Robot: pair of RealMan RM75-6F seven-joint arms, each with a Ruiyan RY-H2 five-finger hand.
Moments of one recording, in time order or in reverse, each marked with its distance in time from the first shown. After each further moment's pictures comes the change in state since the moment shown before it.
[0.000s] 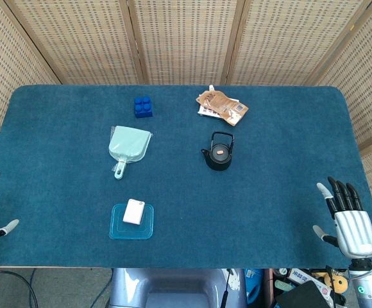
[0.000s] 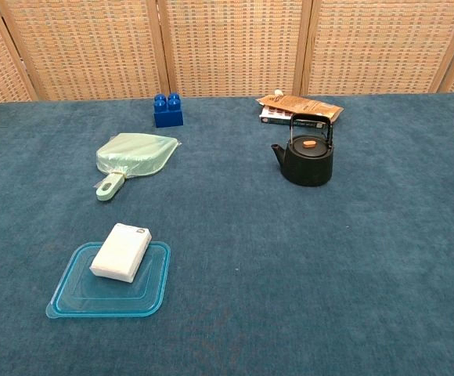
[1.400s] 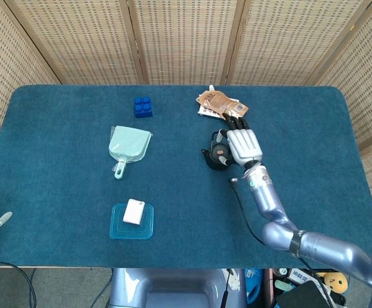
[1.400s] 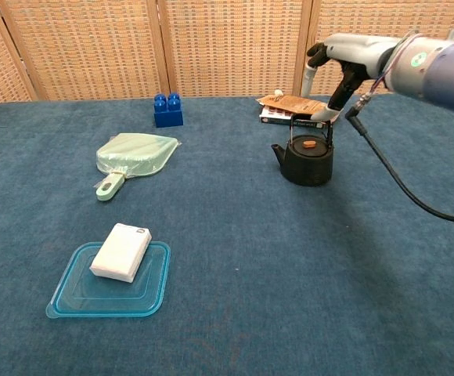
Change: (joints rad) left arm -0.038 -0.025 -0.051 0.043 -0.132 -0.087 0.015; right arm 0.791 -0.374 0.400 0.234 0.836 -0.676 -0.425
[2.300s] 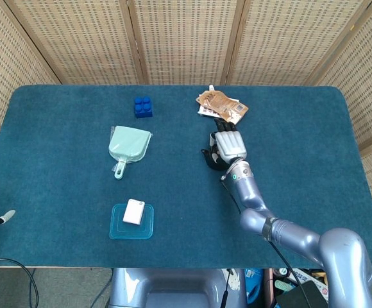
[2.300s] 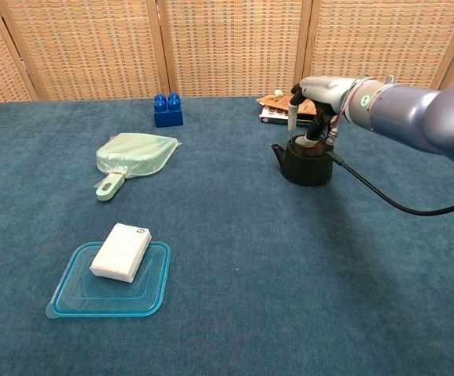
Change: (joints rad) left arm -0.025 -0.019 -0.009 0.018 -0.046 -0.054 0.023; right arm 0.119 -0.186 -0.063 0.355 0.046 -0.128 0.032
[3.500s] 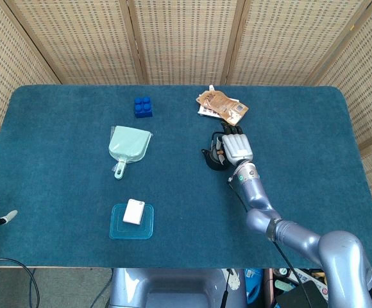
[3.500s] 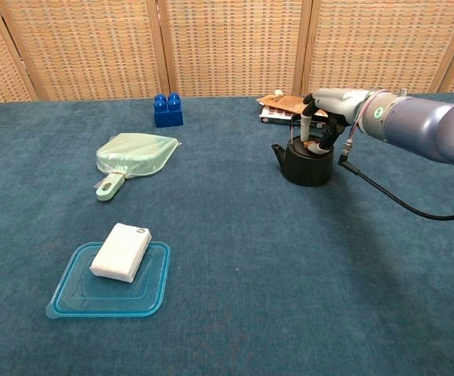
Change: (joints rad) left arm -0.007 -0.004 0.003 -0.002 -0.003 -0.012 0.007; right arm -0.028 -0.020 -0.030 0.081 -0.024 -0.050 0.055
